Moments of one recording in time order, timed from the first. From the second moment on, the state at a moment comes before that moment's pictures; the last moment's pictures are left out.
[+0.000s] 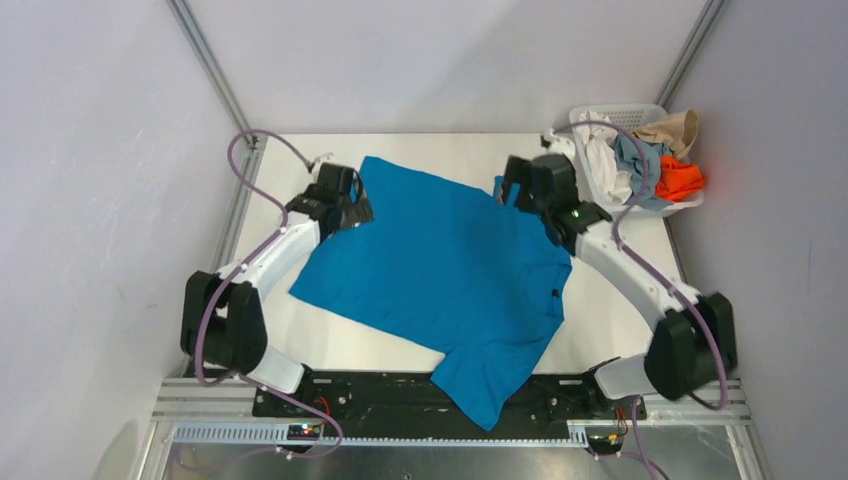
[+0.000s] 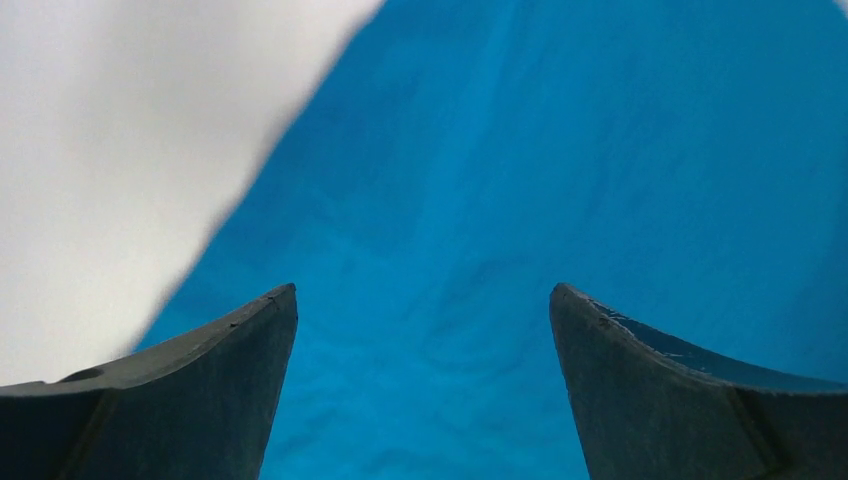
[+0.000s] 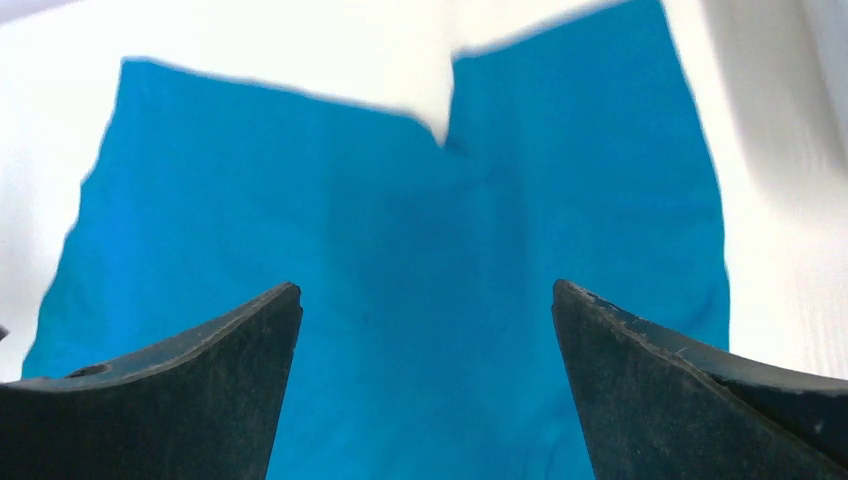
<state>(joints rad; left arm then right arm) -0.31 1.54 1.18 -0.48 -0.36 -0.51 0.42 1.48 1.20 -0.21 0.28 0.43</state>
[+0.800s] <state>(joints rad) -0.29 1.50 0.73 -0.20 -0.15 -0.67 0.27 1.61 0.86 -0.16 0.02 0.64</state>
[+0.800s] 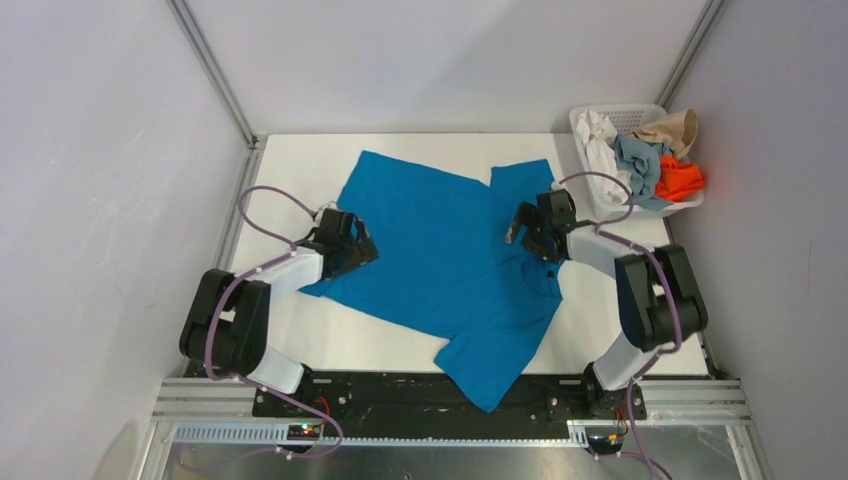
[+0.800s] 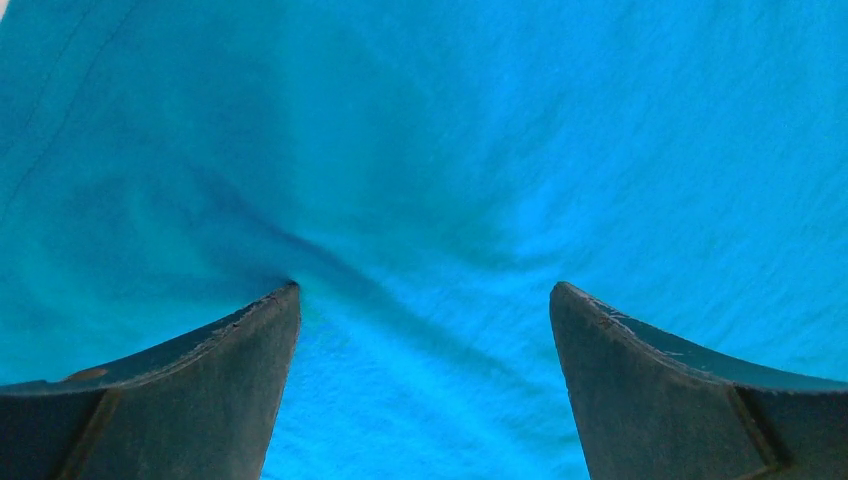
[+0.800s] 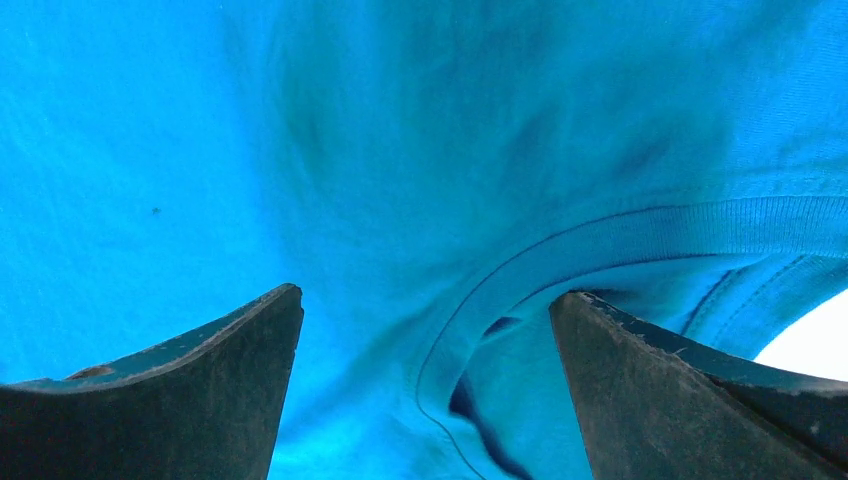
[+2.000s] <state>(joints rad) 0.10 0.92 0.44 -0.43 -0.30 -0.80 0.61 1.15 0.71 -0.37 0.20 0.56</state>
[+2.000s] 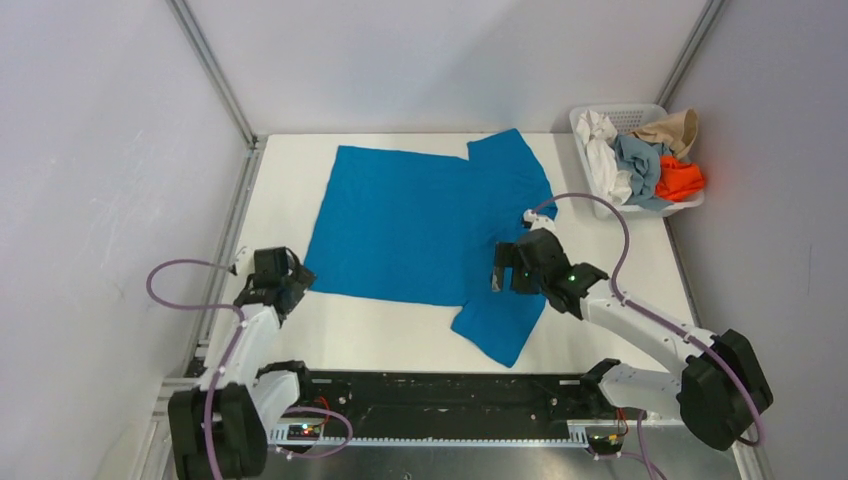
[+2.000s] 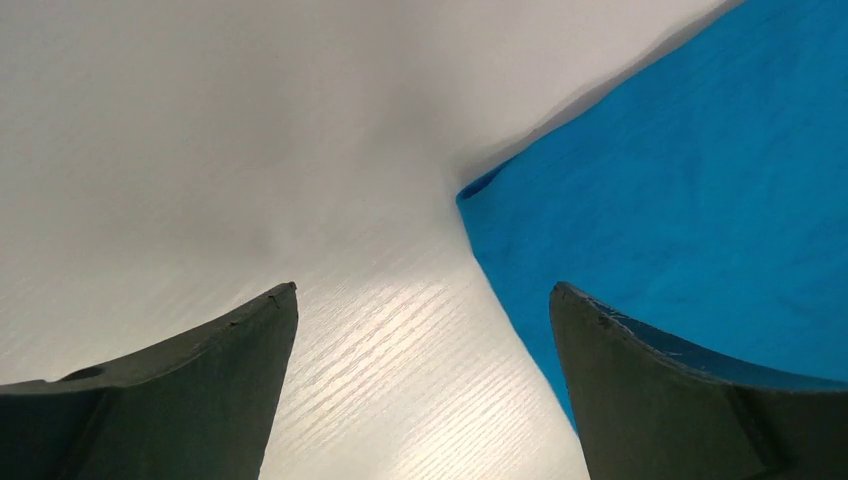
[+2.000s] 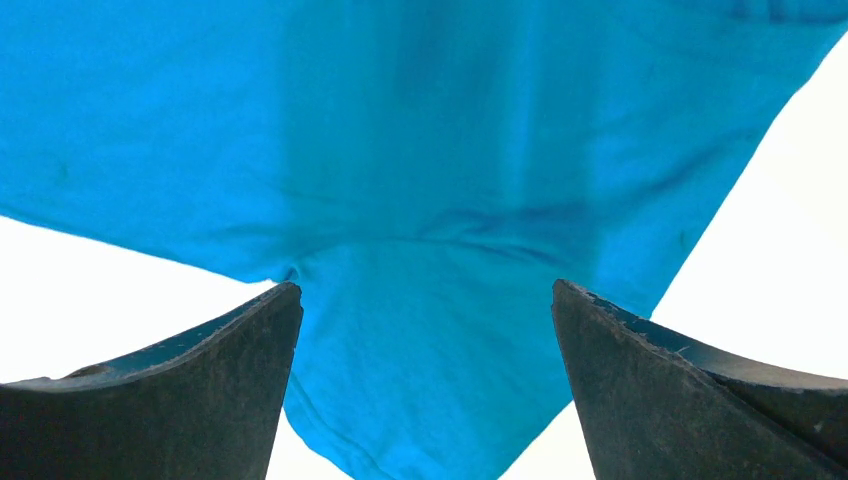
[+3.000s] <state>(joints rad) 0.11 1.41 0.63 -0.22 -0.10 -0.75 0.63 1.05 0.66 -0.35 0.22 0.59</state>
